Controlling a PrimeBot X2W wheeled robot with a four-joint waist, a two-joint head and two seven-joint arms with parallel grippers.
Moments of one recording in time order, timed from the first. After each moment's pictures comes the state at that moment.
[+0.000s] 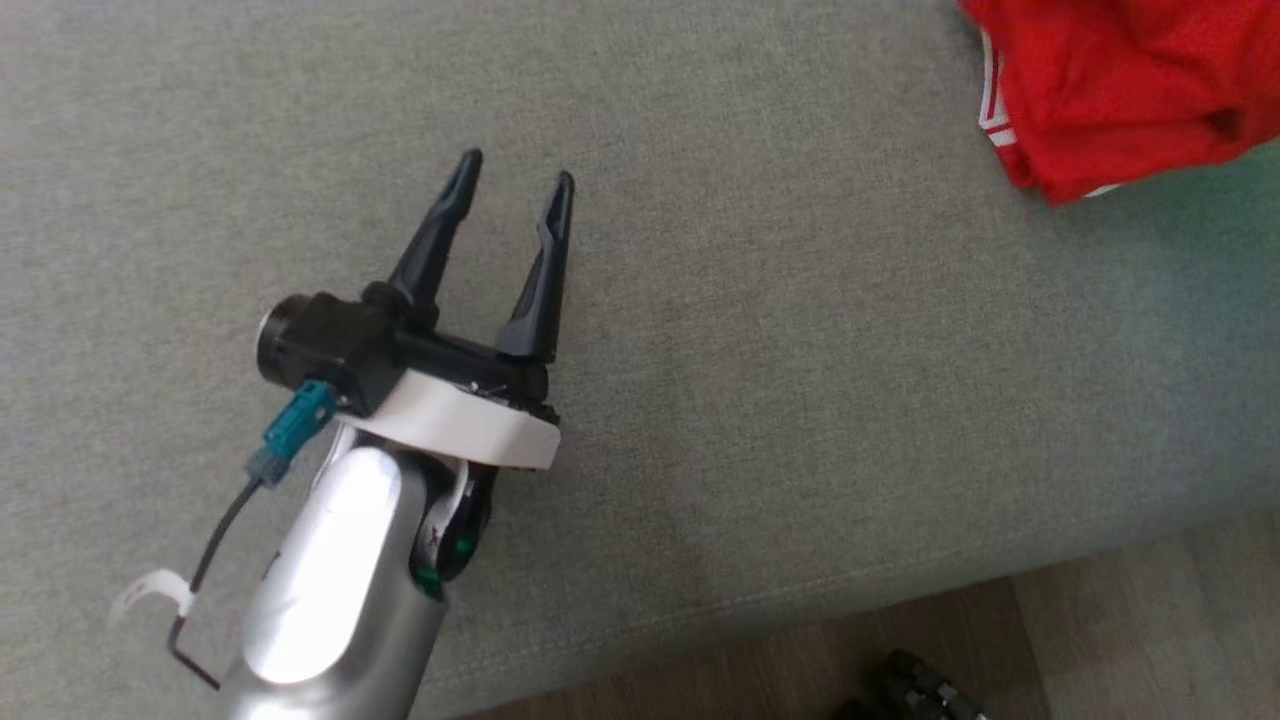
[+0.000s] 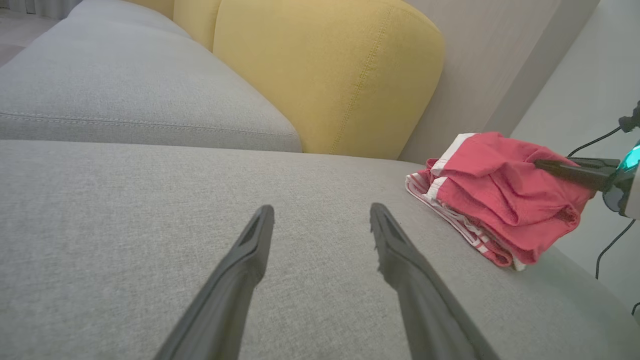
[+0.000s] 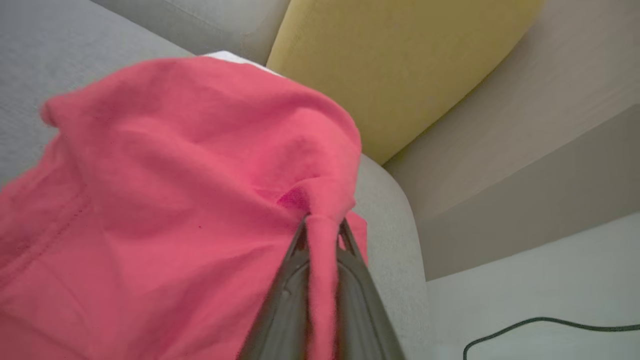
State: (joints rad) left arm -0.38 0.05 -0.38 0.11 -0.27 -0.02 -0.26; right arm -0.89 -0.69 0.48 0.62 0.27 0.12 0.00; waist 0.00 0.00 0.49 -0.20
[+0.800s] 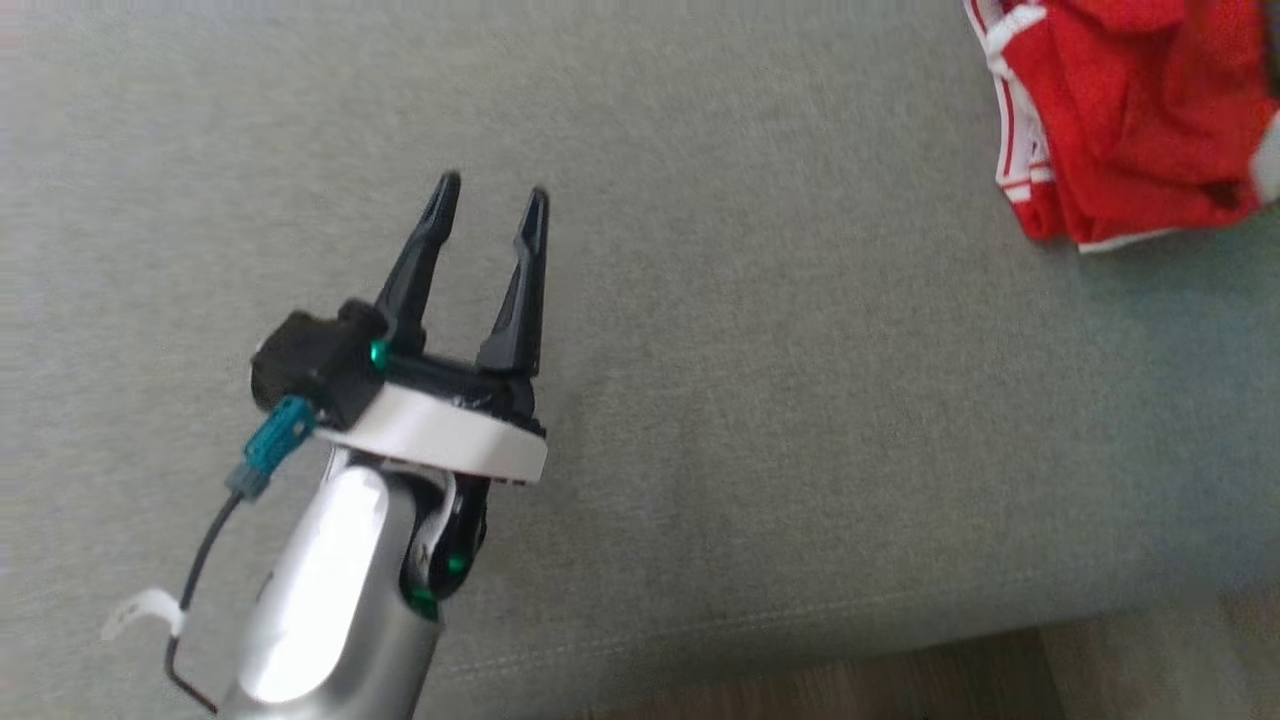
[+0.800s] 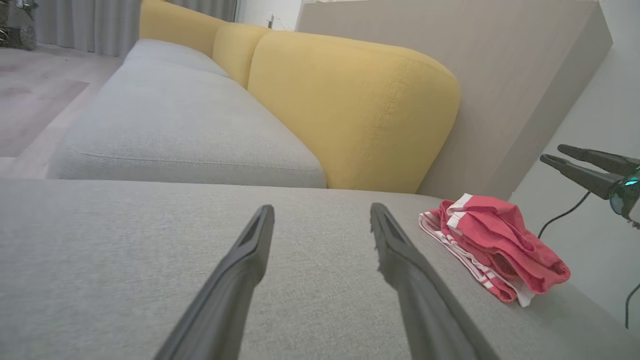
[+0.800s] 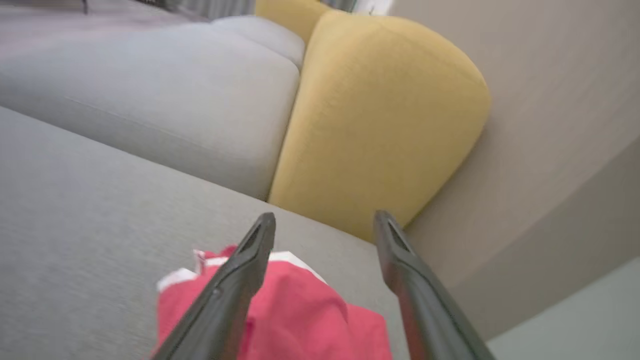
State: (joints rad) left arm -0.35 0.05 -0.37 0.11 -0.32 -0.01 -0.26; right arm -0.85 -0.56 0.28 0.58 0.17 0.12 -0.01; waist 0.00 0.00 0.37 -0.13
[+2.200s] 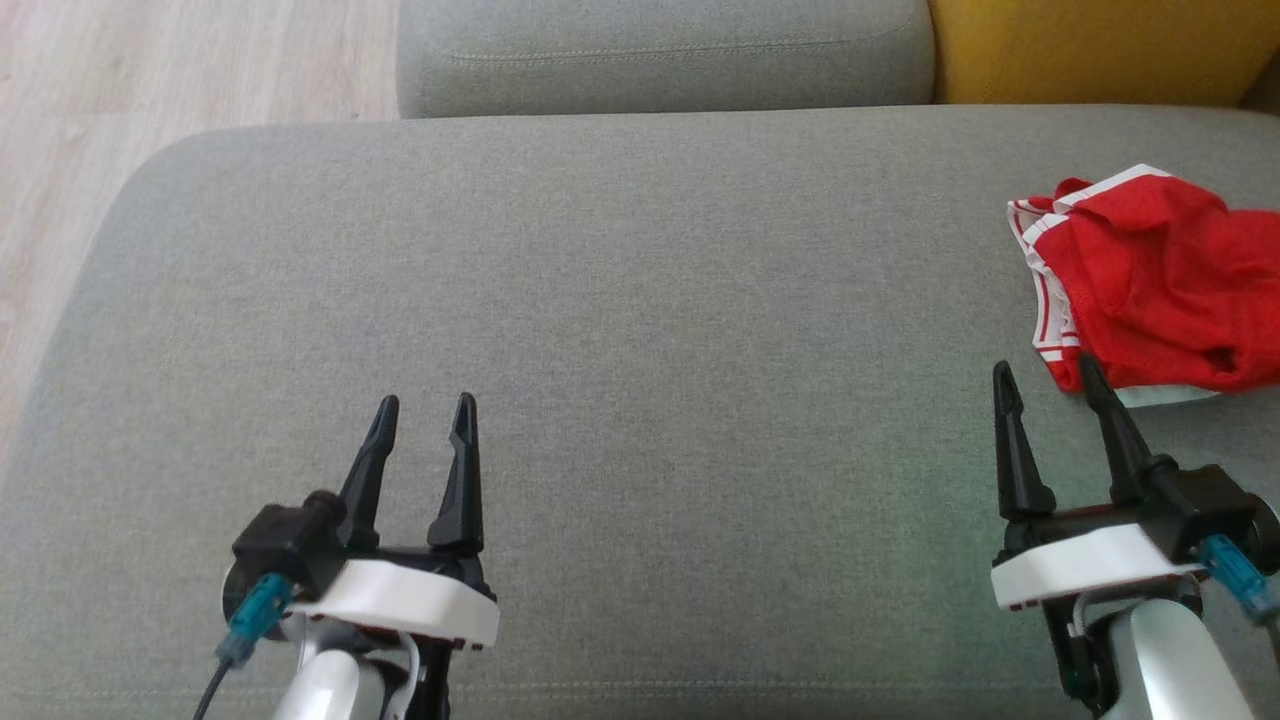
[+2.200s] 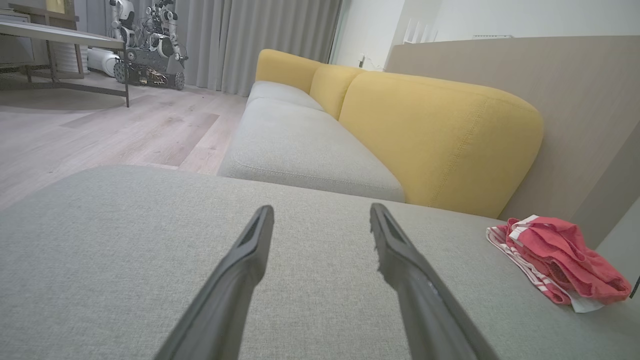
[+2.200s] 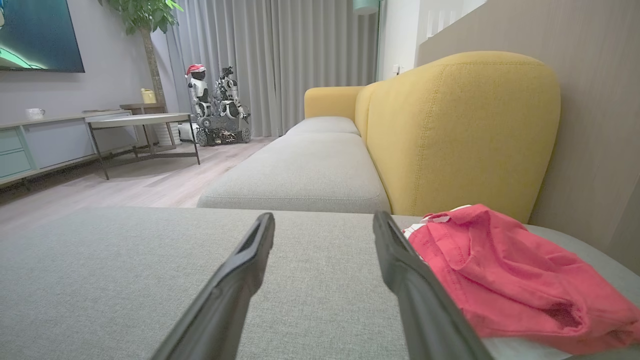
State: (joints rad) left arm -0.02 0.05 -0.28 0.09 -0.32 0.06 -0.26; right arm -0.07 -0.08 0.00 0.21 0.07 0.12 -0.24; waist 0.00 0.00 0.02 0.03
